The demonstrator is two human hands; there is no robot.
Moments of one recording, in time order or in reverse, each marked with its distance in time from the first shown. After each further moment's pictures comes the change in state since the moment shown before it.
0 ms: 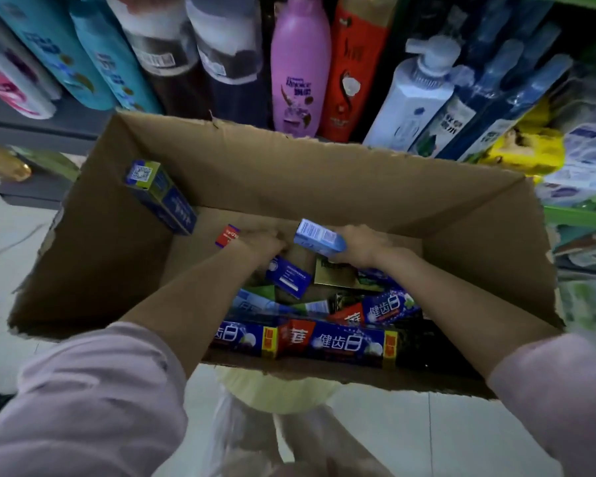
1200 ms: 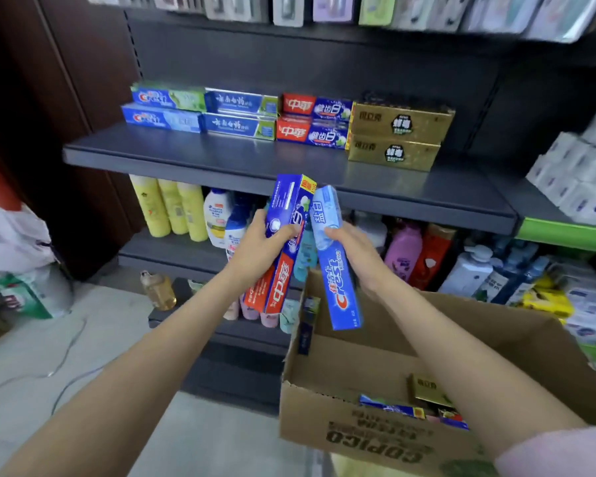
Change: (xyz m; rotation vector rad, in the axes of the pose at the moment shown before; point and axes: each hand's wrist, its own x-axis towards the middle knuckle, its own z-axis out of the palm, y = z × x) left_hand -0.355 -0.138 -0.095 -1.233 1.135 0.195; right_hand -0.136 -0.335 -0.114 1.206 0.479 -0.479
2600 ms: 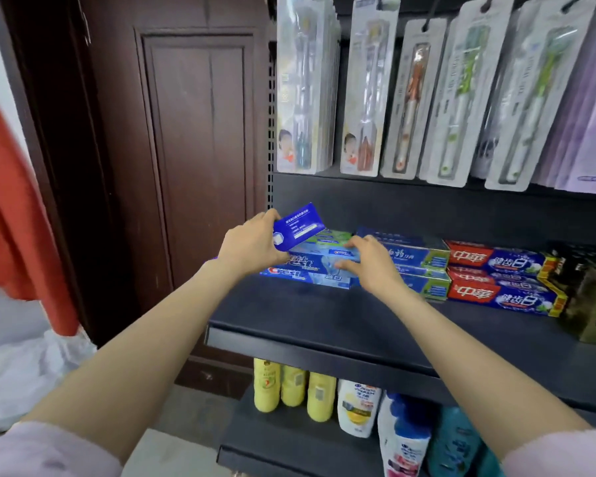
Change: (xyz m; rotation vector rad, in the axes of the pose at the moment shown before) left_hand 0.287 0.041 -0.383 1.006 0.260 0.365; right_hand 0.334 -0.130 0.283 -1.016 0.230 -0.459
